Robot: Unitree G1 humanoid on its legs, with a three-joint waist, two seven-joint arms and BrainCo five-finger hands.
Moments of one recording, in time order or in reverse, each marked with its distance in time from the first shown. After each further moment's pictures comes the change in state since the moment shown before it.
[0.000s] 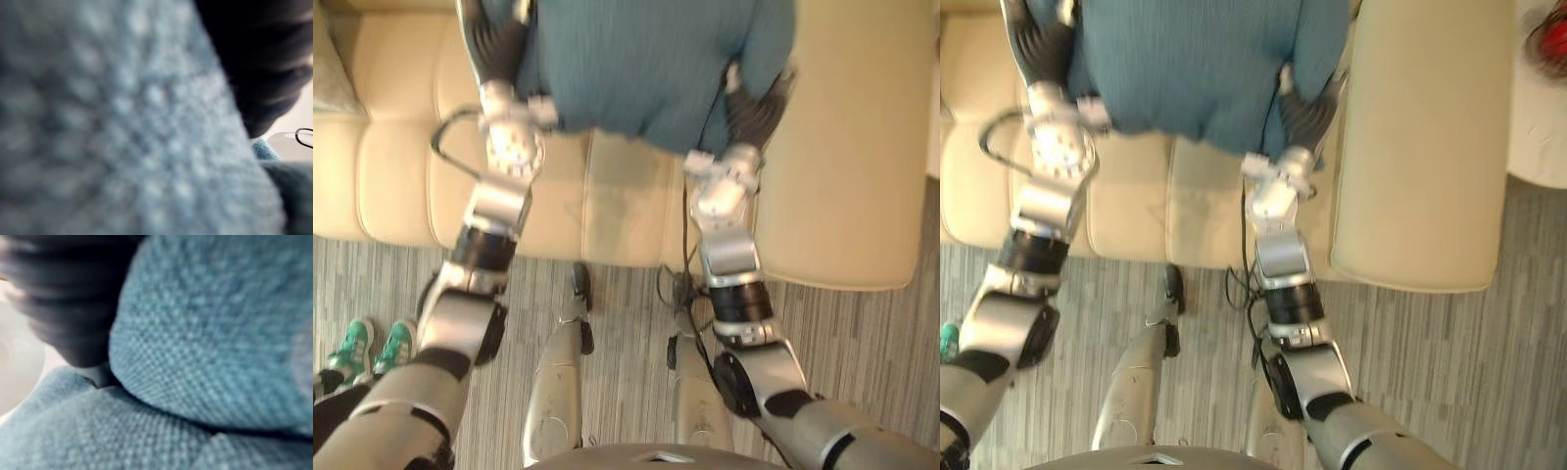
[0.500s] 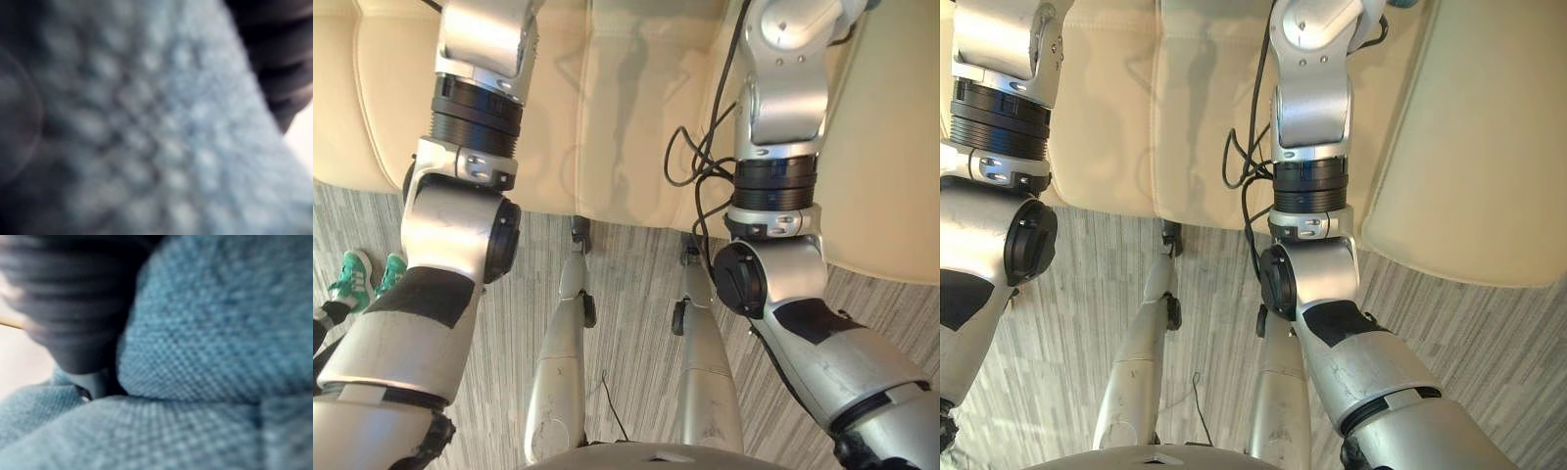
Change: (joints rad) left arm -0.462 -0.013 0.090 0.236 -0.001 0.057 0.014; right arm -0.542 -0.071 -0.180 0.194 0.003 0.084 -0.182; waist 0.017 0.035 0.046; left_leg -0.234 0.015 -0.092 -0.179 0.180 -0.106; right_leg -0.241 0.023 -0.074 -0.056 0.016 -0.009
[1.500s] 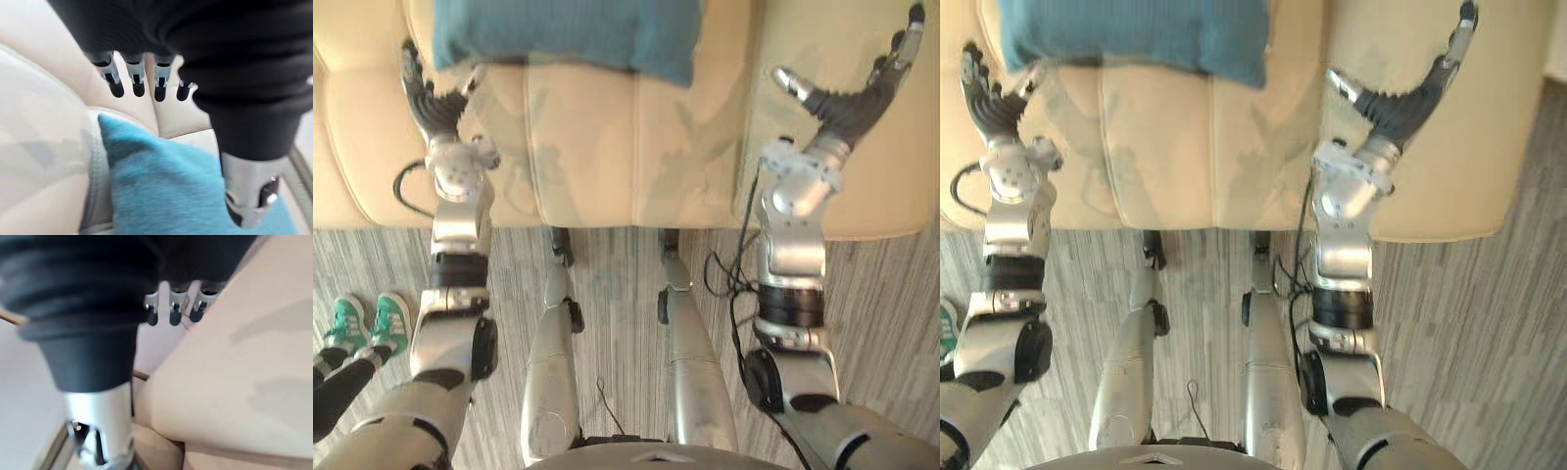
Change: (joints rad) left arm 0.910 0.006 0.233 -0.276 -0.115 -0.070 -0.202; right arm 0.865 -0.108 0.030 -0.426 0.099 -0.103 0.346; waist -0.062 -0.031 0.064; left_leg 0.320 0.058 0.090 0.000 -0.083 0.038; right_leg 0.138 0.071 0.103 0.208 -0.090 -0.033
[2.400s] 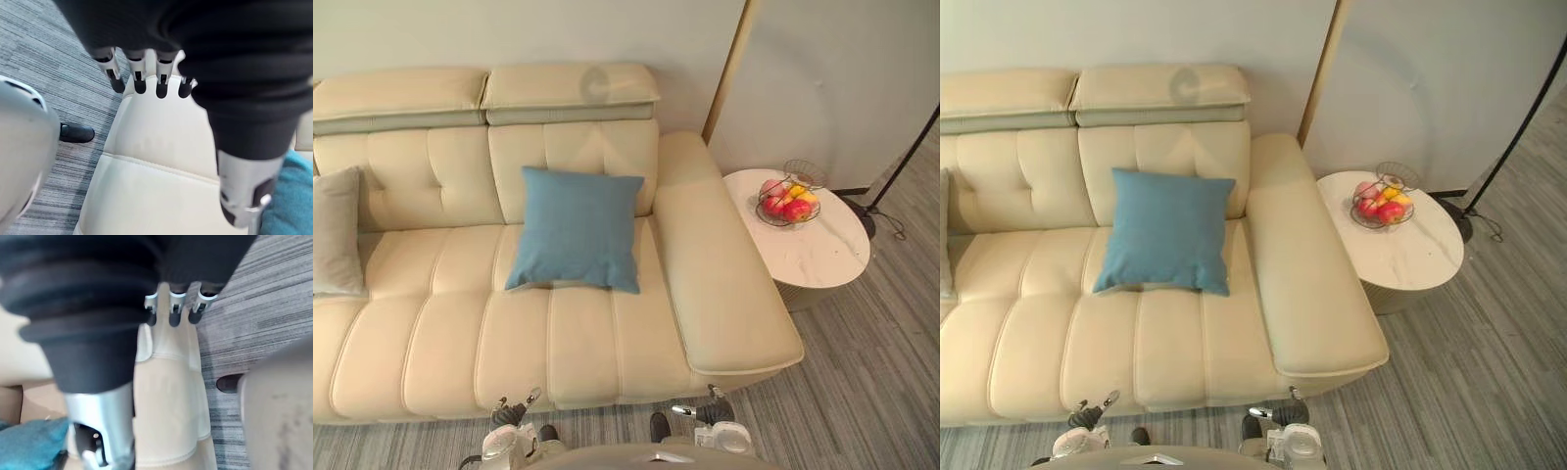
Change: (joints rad) left arm 0.758 -0.348 0.205 0.638 0.167 0.041 -0.258; right arm 0.665 0.226 -0.050 0.991 0.015 -0.030 0.425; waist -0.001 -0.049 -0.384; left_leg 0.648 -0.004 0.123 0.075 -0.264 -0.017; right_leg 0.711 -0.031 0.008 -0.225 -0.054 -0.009
